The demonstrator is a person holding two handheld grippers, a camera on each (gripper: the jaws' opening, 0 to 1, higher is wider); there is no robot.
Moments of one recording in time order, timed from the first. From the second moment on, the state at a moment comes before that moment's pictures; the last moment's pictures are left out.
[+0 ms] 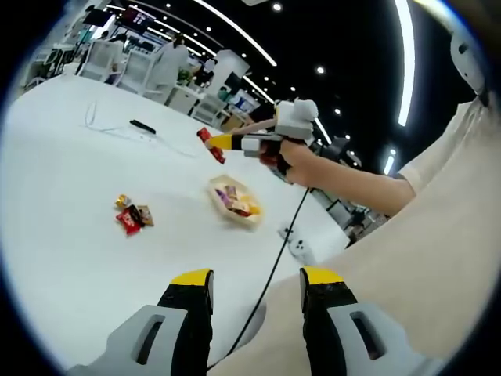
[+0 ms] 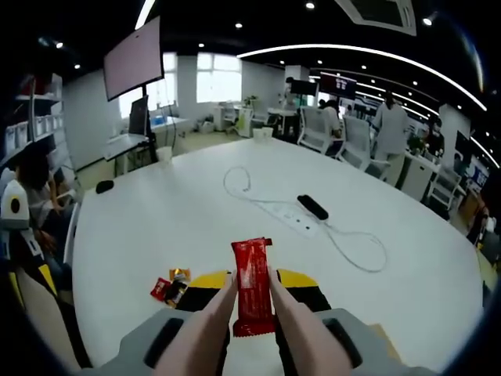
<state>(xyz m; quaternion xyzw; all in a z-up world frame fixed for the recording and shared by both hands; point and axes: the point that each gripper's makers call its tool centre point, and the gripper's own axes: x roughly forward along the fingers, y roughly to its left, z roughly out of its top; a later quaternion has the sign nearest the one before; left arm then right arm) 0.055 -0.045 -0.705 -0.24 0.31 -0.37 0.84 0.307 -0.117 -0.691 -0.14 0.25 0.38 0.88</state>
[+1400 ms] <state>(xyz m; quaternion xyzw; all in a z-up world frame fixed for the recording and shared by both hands) 0.065 -0.077 -0.705 -0.22 0.32 -0.42 0.82 0.326 -0.210 -0.680 -0.10 0.24 0.29 0.92</state>
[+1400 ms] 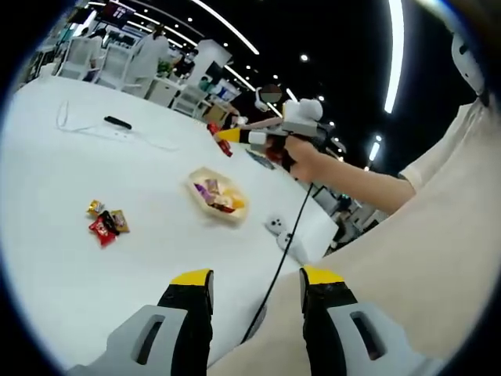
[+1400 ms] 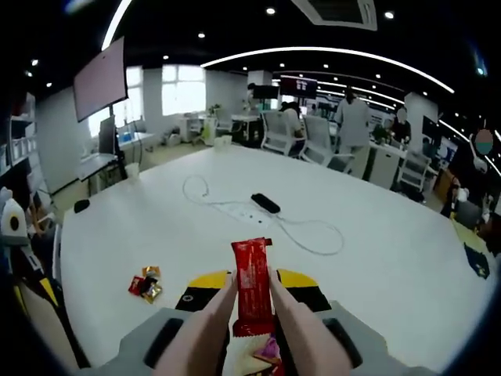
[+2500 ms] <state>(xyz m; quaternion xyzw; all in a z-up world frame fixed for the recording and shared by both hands) 0.061 -0.097 -0.708 -0.20 0.34 -0.47 0.79 0.309 -0.289 -0.672 -0.04 0.24 0.20 0.95</state>
